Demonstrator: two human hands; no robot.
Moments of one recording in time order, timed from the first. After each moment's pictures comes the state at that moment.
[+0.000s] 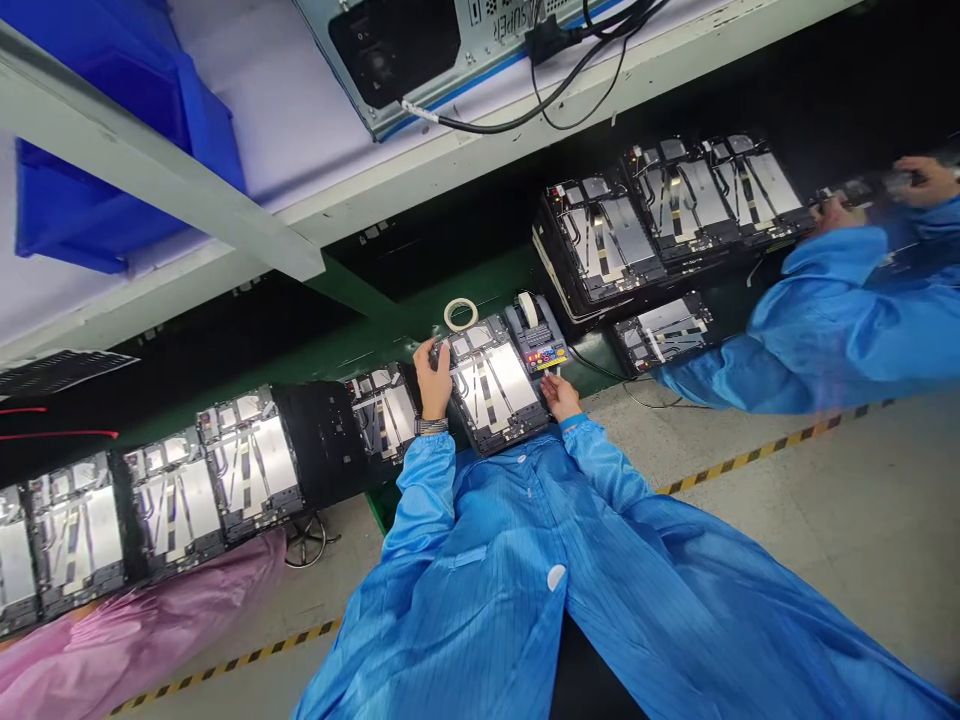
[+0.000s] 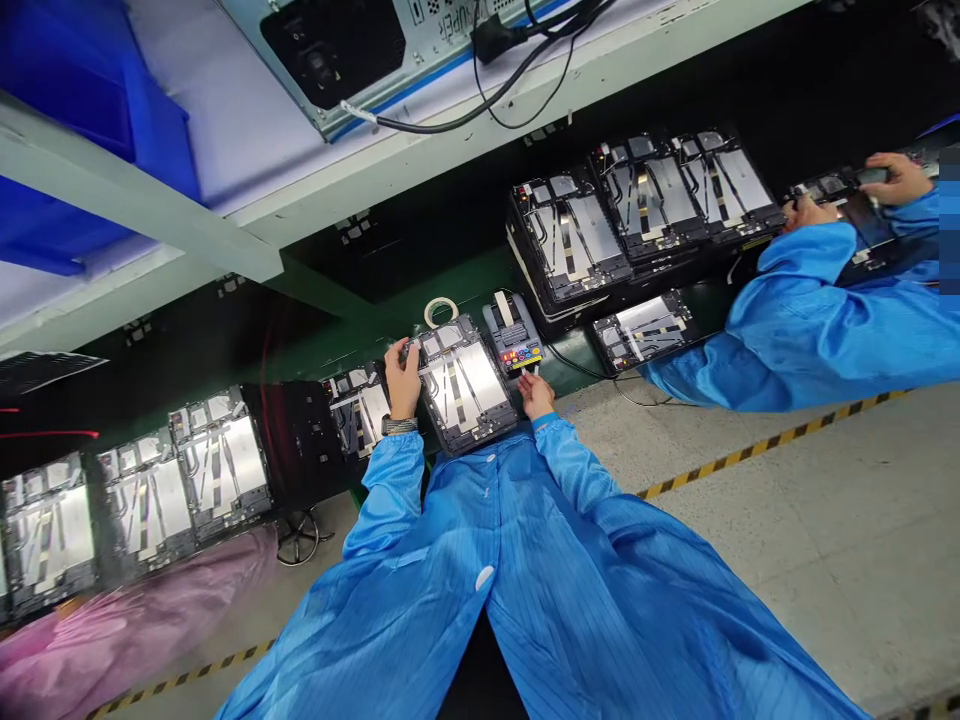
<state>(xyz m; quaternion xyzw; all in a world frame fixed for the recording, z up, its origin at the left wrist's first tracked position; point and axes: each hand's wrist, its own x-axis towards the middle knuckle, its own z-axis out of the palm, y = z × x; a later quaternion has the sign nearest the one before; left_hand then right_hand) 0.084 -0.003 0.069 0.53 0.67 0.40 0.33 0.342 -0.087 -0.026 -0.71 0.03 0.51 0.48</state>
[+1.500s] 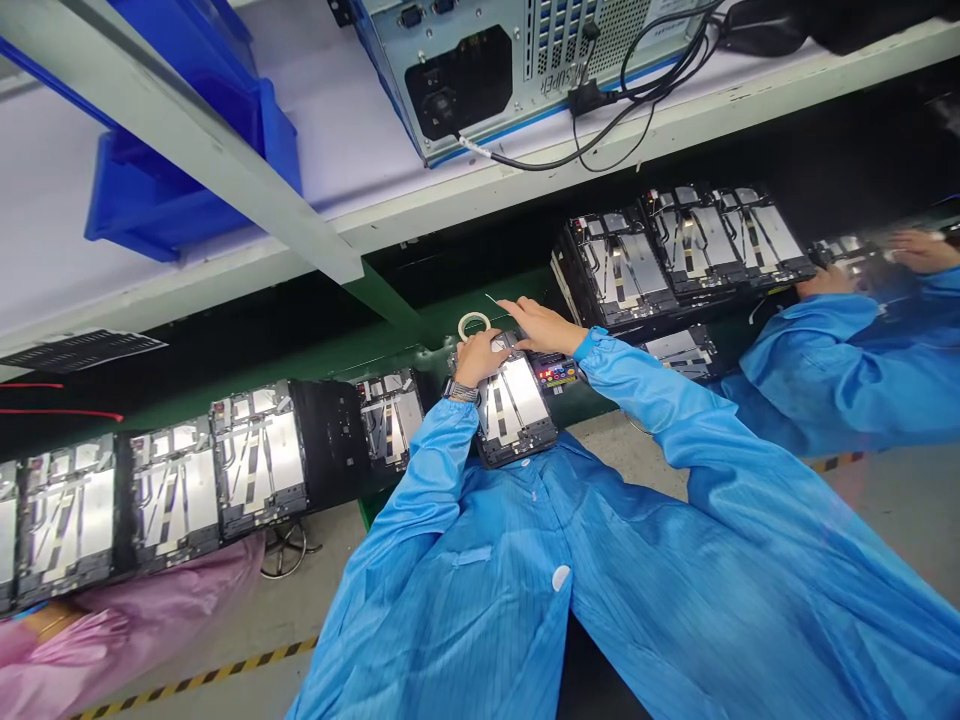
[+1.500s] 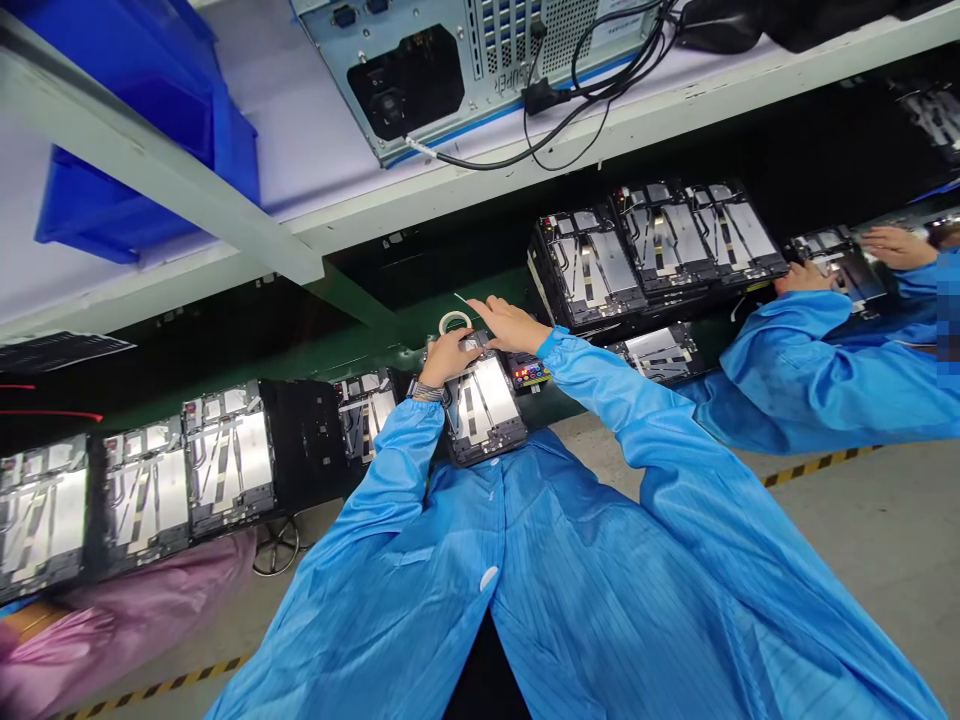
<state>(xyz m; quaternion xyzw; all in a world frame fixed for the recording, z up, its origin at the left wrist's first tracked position) 0.150 0.059 0.138 0.73 0.62 -0.01 0.29 0.353 0.079 0.147 -0.45 -0.86 0.22 0.06</state>
